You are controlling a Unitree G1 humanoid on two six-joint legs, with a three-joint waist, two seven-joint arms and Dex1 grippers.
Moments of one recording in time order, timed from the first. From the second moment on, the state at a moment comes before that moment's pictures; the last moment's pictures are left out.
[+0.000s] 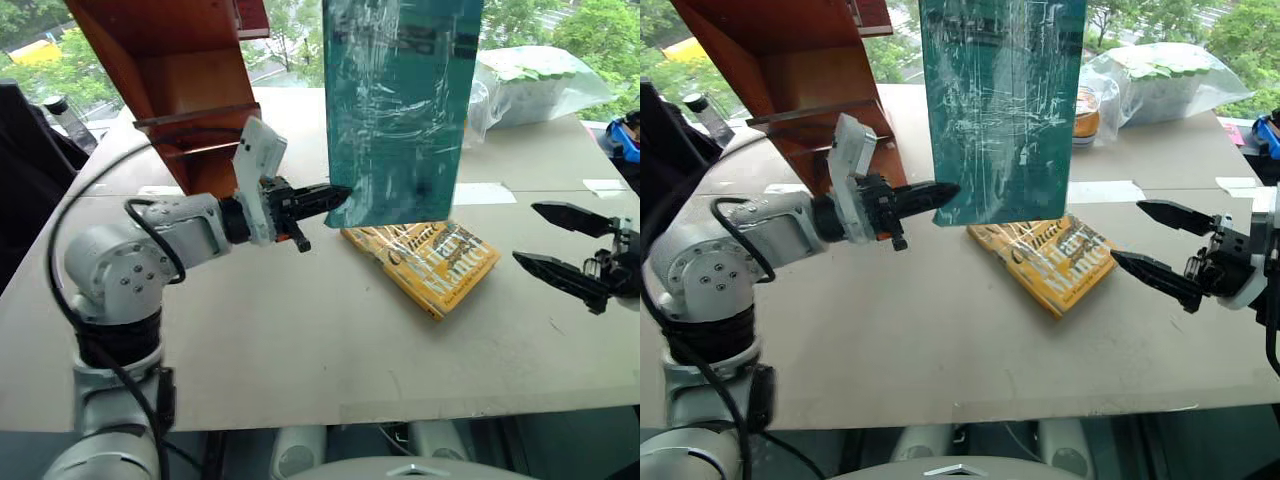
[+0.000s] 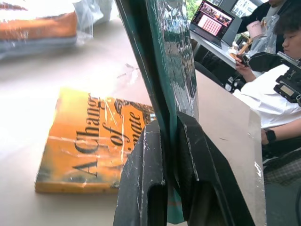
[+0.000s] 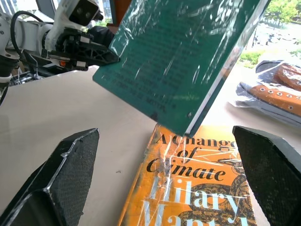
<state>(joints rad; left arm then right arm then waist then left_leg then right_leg) -0.67 0.82 0.02 -0.47 -0.82 1.02 -0.55 -0.08 -0.79 -0.53 -0.40 0.94 0.58 1.02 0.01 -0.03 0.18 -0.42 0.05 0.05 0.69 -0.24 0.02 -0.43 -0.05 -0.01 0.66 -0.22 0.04</state>
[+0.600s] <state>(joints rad) -0.91 1.21 -0.29 -0.33 0.19 0.41 -0.70 -0.54 -0.70 -0.32 -0.04 0.95 0.60 1.11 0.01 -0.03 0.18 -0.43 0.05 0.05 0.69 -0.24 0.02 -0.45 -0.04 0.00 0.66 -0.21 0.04</state>
